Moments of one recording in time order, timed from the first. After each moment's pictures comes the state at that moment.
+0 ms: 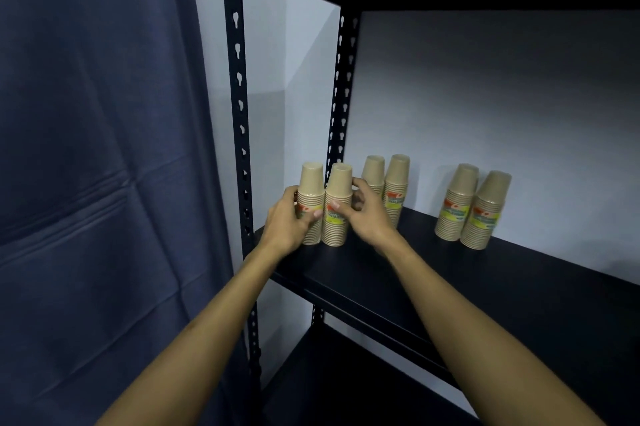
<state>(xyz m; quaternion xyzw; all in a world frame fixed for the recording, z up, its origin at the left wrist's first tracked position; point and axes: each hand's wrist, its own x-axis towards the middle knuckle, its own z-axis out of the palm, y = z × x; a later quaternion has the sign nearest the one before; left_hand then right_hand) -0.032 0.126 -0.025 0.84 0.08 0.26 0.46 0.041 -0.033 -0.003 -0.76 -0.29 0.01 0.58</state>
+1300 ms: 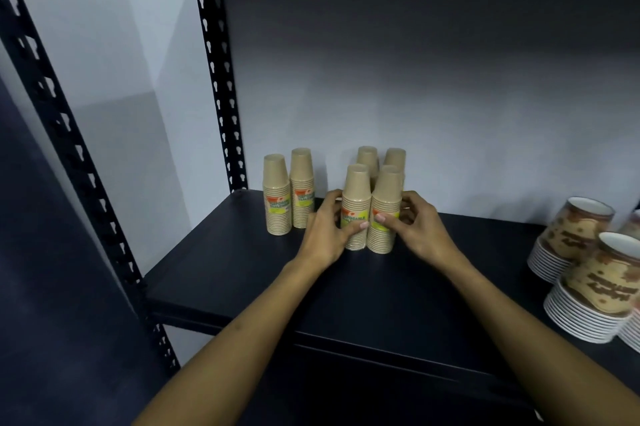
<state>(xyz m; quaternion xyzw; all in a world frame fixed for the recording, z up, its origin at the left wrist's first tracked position) 0.060 -0.050 -0.037 0.81 -0.14 0.13 0.56 0.063 -0.246 -0.025 -0.81 -0.14 -0.13 0.56</state>
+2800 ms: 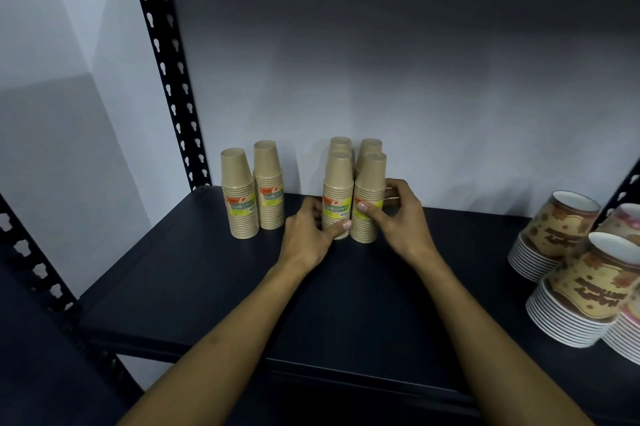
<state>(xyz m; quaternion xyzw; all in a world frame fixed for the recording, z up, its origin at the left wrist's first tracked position) 0.100 -0.070 -0.066 0.84 -0.08 0.14 0.53 0.092 -0.254 -0.038 -0.81 -0.08 -0.22 0.54</state>
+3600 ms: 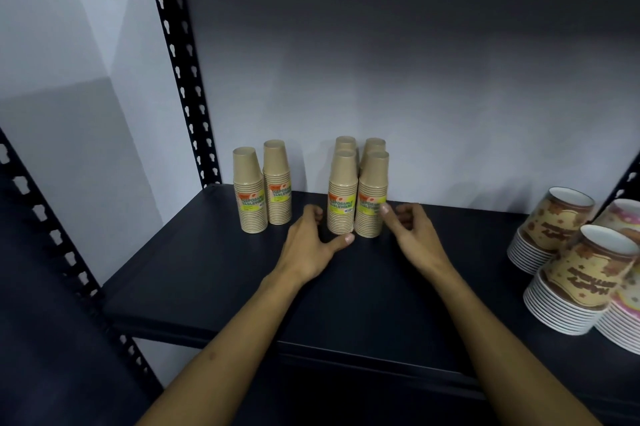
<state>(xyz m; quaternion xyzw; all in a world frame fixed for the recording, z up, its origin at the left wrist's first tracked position) 0.059 -0.056 -0.058 0.88 -0.07 0.07 0.46 0.054 -0.266 -0.047 -0.83 0.03 -0.11 0.54</state>
